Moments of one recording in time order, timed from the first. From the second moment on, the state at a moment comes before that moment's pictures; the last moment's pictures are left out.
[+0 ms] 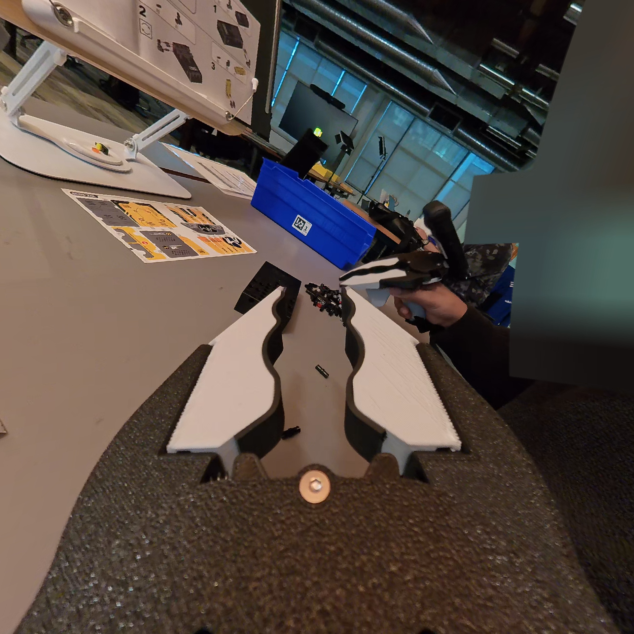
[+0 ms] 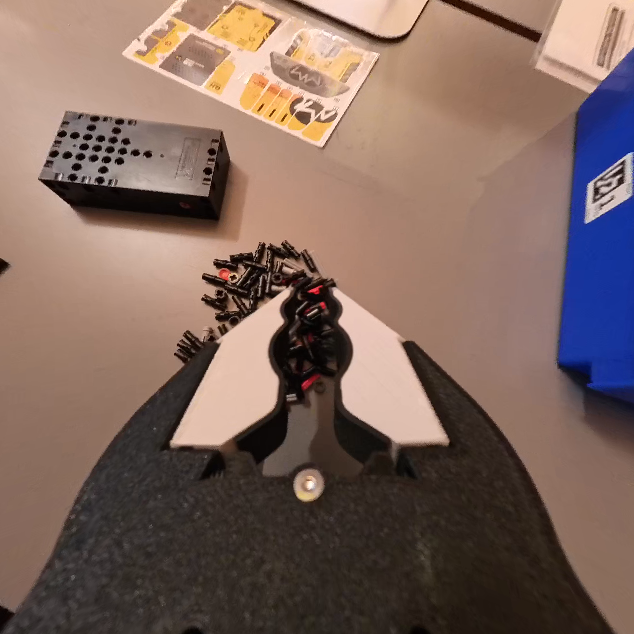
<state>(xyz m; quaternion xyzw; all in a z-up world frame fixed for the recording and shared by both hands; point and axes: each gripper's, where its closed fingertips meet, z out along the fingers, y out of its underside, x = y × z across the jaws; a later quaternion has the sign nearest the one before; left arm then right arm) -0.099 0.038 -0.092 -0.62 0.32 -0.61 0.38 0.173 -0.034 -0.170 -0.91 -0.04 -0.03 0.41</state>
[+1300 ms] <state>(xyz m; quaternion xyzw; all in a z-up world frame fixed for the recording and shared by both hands) 0.012 0.067 -0.196 -0.69 0.61 -0.18 0.35 0.228 -0.048 -0.094 -0.70 0.09 0.06 0.70</state>
